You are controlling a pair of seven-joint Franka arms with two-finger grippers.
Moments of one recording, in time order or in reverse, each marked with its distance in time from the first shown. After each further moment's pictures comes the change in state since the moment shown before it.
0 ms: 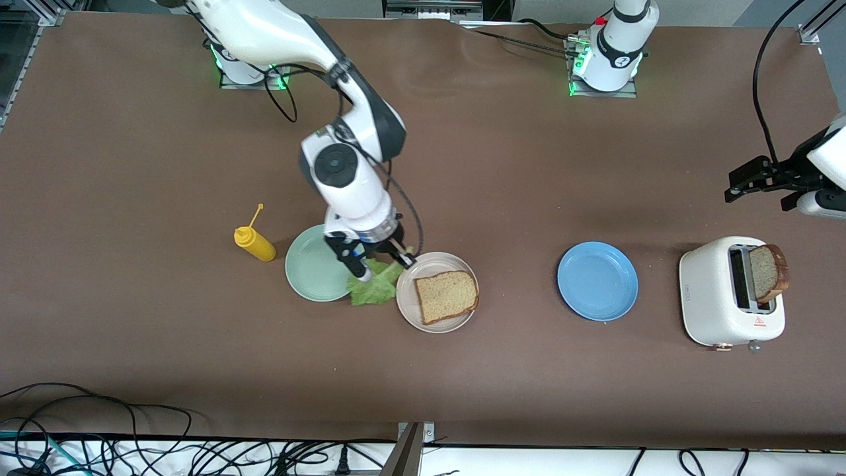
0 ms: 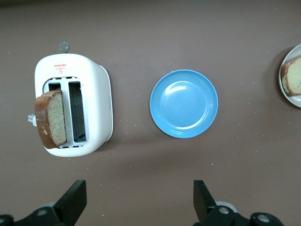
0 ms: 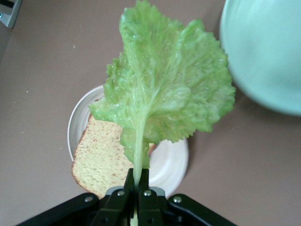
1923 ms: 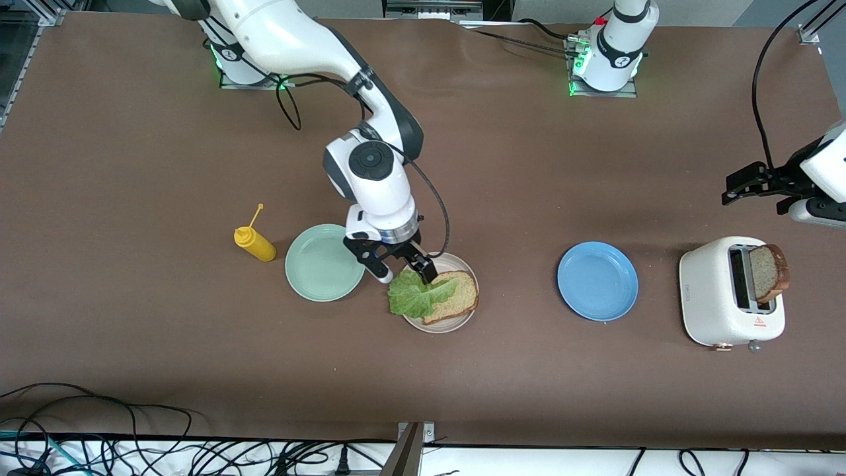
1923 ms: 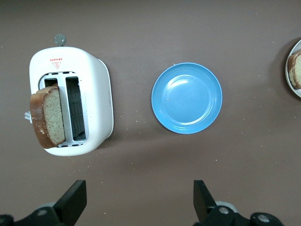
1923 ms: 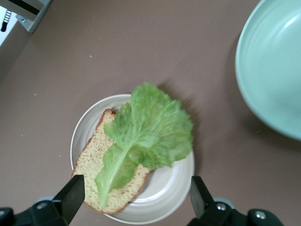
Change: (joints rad) left arm 0.010 0.026 0.002 -0.004 0.000 0.001 0.013; right arm 0.036 -0.007 -0.065 0.105 -0.117 -0.190 -0.084
